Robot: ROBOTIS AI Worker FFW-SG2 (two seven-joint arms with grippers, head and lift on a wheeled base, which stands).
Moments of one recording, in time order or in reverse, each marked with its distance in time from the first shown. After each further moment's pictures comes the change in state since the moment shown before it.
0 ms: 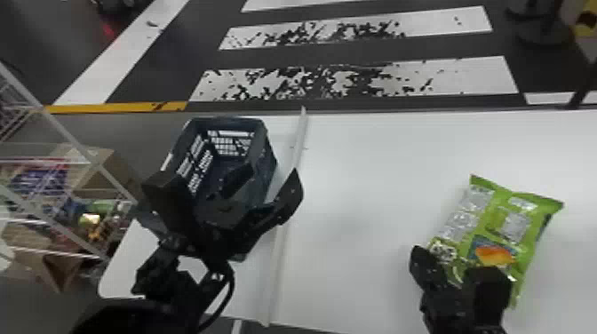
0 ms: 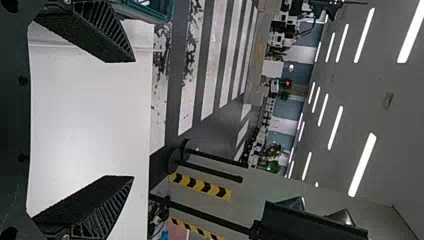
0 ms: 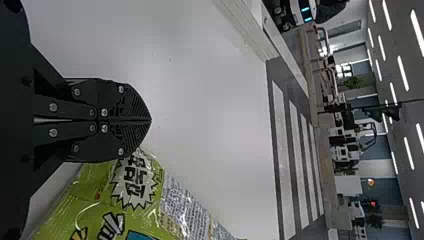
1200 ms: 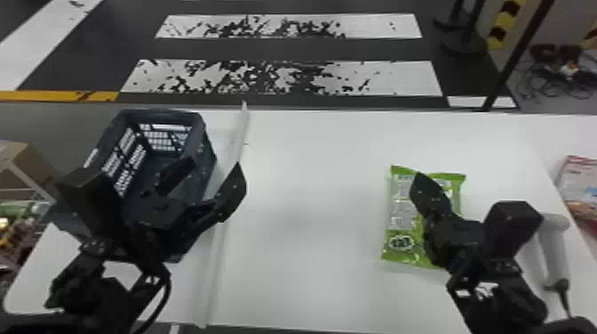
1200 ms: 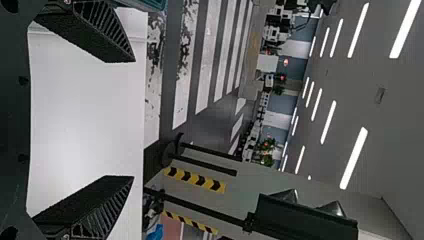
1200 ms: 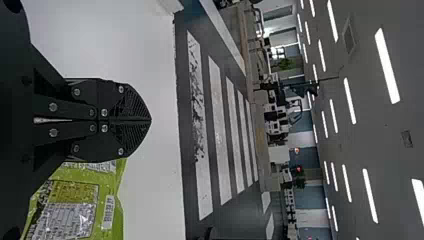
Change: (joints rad) left arm 0.007 -0.005 -0.012 0.003 0.005 -0.033 -0.009; right arm -0.001 -0.058 -0.241 -0.206 -0.064 -0.004 0.089
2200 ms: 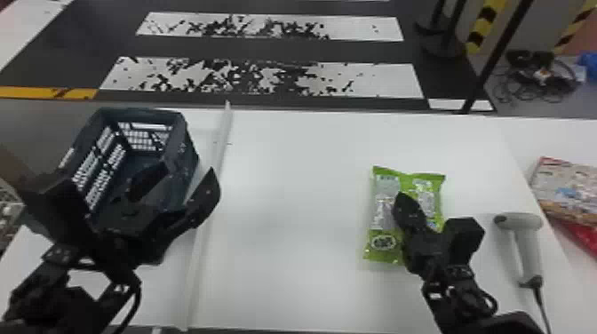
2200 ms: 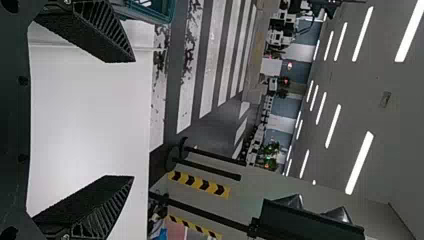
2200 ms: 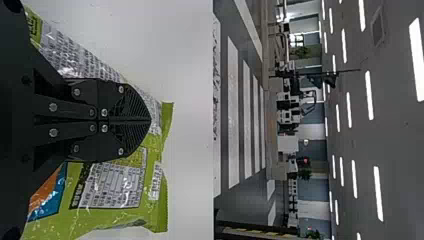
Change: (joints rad) left arm 0.012 0.011 0.028 0.007 0.016 -0.002 -0.009; right arm -0.151 0.006 0.054 0.430 0.058 -0.223 0.001
